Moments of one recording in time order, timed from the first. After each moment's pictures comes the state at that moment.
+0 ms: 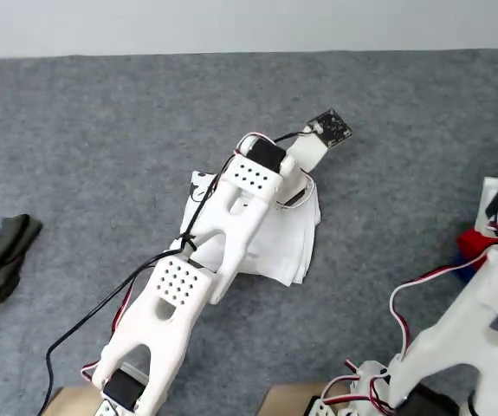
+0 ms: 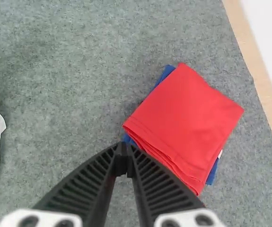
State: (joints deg) left arm 27.8 64.7 -64.1 85.1 -15.9; right arm 29.9 -24.6 -21.4 100.6 21.0
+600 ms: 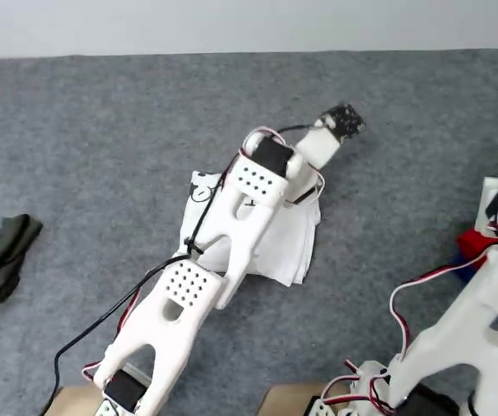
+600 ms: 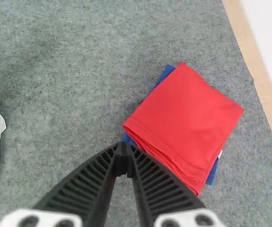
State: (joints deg) left arm 30.1 71.6 -81.2 92.0 -15.9; right arm 29.9 -24.6 -21.4 100.6 21.0
